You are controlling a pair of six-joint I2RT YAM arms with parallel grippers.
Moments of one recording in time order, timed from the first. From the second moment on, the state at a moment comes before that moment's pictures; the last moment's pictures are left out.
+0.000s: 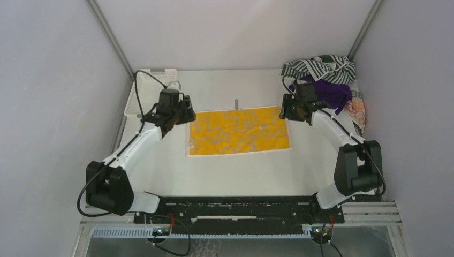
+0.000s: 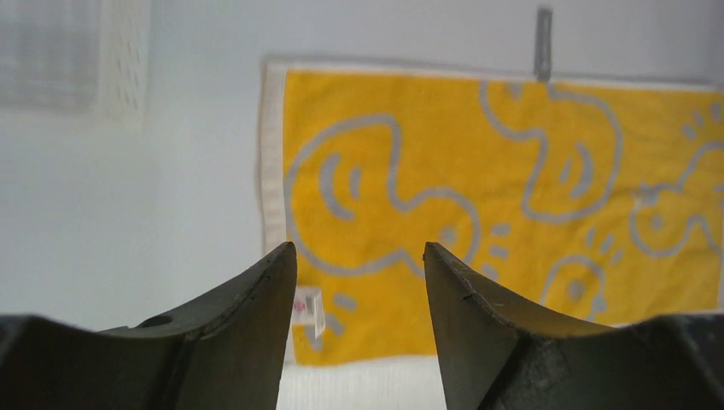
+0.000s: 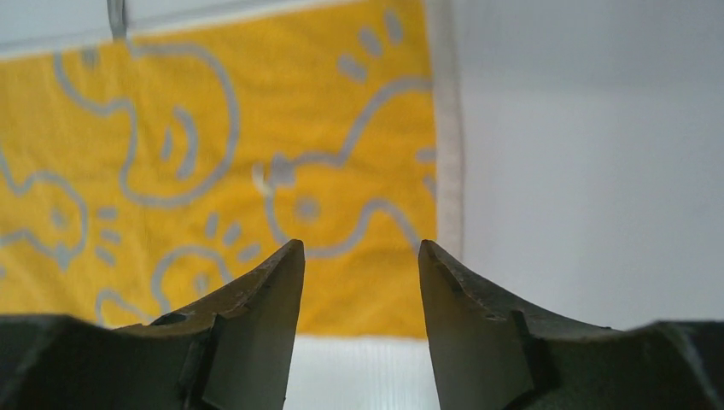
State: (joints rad) left arm -0.29 1.40 1.10 -0.37 -0.11 -0.41; right arm 0.18 1.58 1.19 -0.48 -0.01 0.34
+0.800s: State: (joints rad) left arm -0.33 1.42 0.69 -0.26 0.04 -0.52; right arm 0.02 1.49 0.69 -0.21 -0.37 0.52
